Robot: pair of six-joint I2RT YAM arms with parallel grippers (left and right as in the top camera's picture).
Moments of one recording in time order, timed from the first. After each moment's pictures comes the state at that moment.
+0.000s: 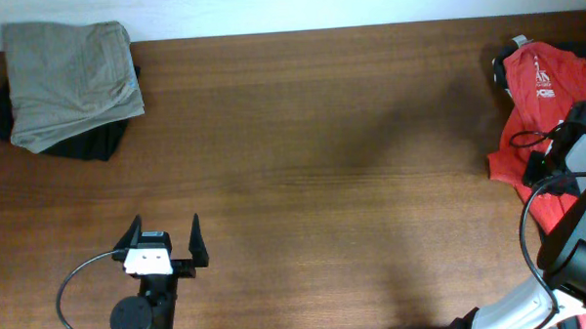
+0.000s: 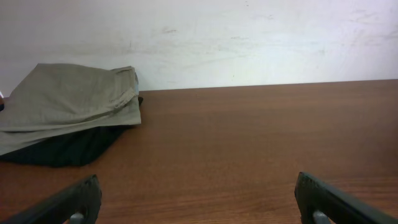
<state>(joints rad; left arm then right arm) 0.06 0.01 0.02 -0.07 0.10 0.02 -0.59 1.91 1.25 -0.69 0.22 -0.11</state>
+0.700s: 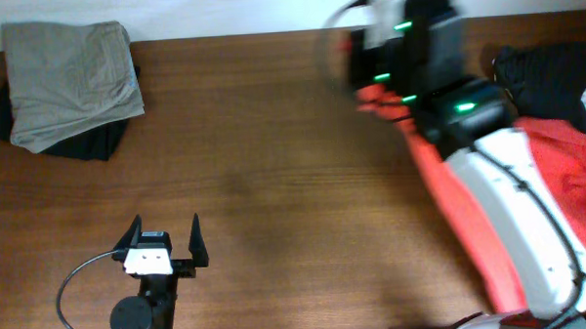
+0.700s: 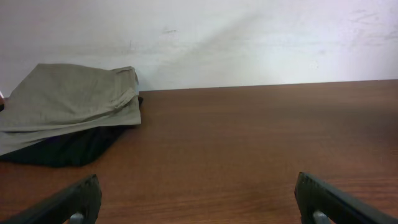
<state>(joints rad) 0.06 0.01 0.02 -0.07 0.10 0.02 0.39 1.58 1.70 -0.55 -0.06 0.10</state>
